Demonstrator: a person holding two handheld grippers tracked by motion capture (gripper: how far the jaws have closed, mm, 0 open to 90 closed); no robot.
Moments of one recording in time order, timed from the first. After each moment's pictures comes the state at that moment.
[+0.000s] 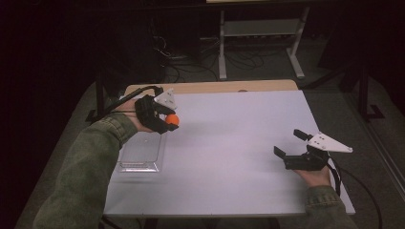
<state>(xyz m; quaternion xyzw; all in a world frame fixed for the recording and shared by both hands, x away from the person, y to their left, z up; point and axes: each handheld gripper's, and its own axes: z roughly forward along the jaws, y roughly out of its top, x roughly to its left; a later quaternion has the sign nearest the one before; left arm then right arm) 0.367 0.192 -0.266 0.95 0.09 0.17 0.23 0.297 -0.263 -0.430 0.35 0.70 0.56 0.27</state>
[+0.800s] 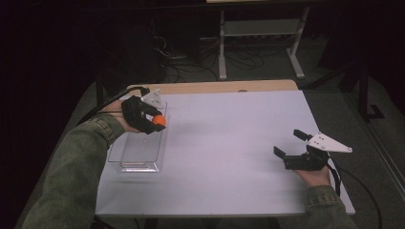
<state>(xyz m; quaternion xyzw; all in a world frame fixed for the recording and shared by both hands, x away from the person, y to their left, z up) 0.370 0.224 -0.270 0.96 0.12 0.17 0.21 0.297 -0.263 -0.431 0.35 0.70 0.55 0.27</state>
